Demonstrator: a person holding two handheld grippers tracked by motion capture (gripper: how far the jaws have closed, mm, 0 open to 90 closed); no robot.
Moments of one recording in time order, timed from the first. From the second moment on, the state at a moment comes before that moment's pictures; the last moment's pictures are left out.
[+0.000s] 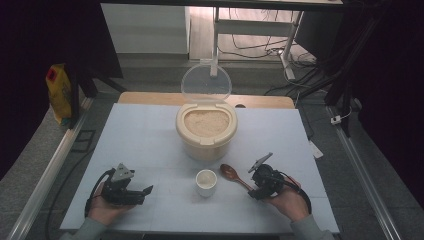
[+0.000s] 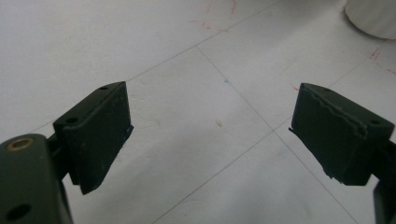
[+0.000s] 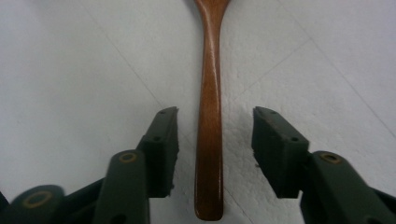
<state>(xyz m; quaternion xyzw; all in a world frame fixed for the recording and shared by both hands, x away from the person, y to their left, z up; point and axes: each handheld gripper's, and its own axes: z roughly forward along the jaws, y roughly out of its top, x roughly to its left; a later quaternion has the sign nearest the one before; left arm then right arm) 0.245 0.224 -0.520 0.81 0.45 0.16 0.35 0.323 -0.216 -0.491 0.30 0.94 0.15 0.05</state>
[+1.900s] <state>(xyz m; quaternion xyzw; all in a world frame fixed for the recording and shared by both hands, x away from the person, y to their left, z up) 0.246 0.224 -0.523 0.81 0.45 0.17 0.34 0.318 -0.244 -0.460 0.30 0.93 0.22 0.04</state>
